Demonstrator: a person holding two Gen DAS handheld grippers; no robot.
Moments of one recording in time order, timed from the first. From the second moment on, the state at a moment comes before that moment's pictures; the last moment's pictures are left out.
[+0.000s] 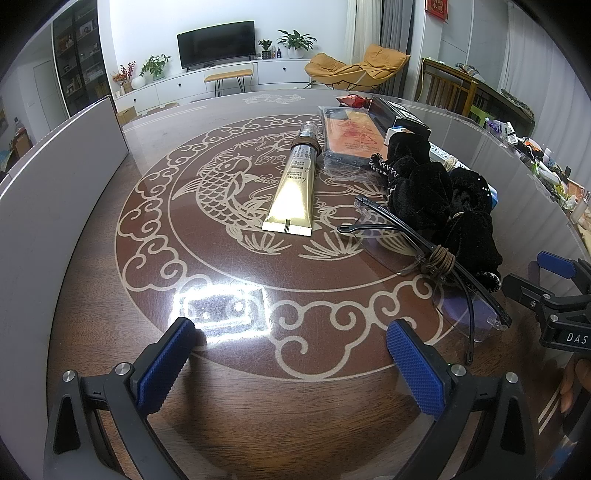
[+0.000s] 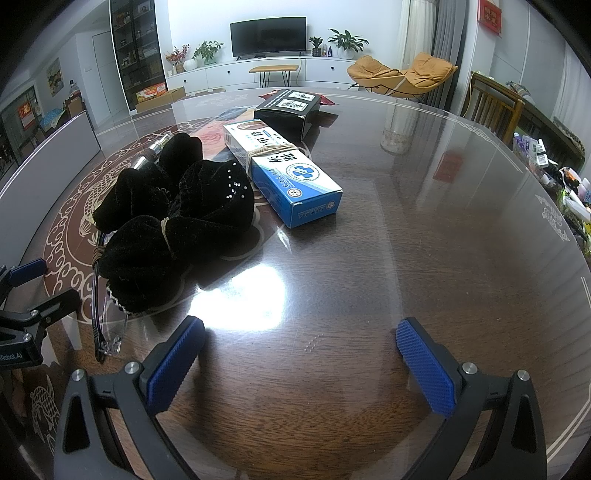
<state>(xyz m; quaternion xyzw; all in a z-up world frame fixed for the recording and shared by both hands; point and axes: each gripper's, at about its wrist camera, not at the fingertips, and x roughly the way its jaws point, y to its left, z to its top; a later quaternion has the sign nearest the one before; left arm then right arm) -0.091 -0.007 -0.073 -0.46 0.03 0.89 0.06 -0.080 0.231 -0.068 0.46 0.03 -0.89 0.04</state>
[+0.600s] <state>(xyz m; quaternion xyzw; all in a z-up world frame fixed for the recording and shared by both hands) -0.091 -0.007 -0.073 -0.46 0.03 0.89 0.06 -0.080 0.231 -0.068 0.46 0.03 -0.89 0.04</state>
